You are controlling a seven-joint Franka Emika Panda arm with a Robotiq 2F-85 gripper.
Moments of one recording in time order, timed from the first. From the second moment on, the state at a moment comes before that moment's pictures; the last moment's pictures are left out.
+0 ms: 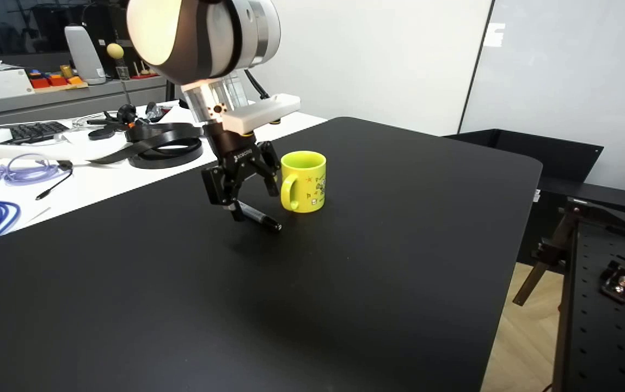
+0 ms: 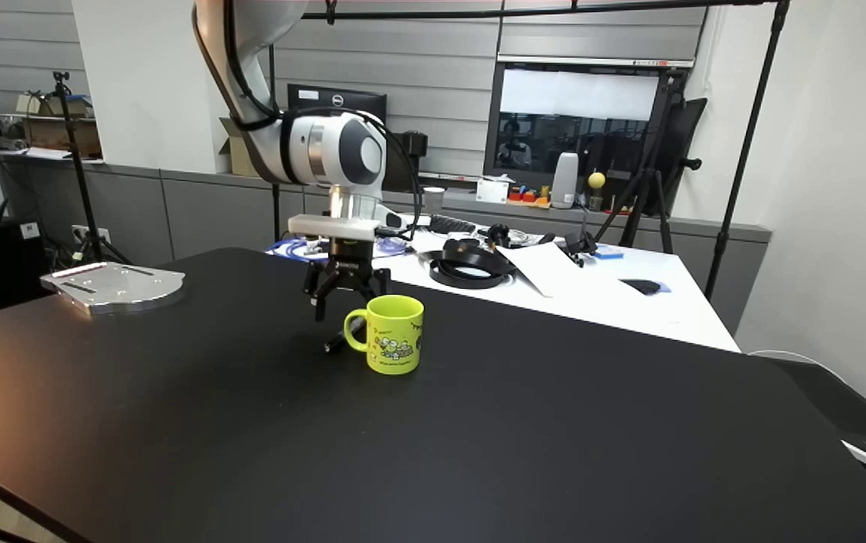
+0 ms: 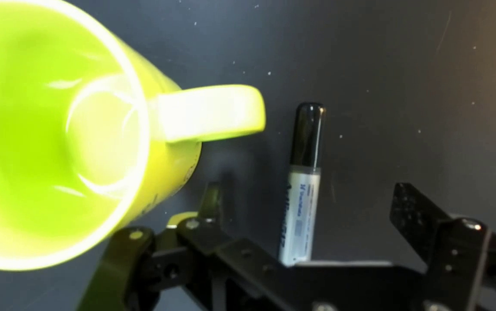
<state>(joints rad) 0.09 0.86 0.00 -1.55 -0.06 2.13 0.00</state>
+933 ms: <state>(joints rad) 0.09 0.90 0.00 -1.53 -0.06 2.17 0.00</state>
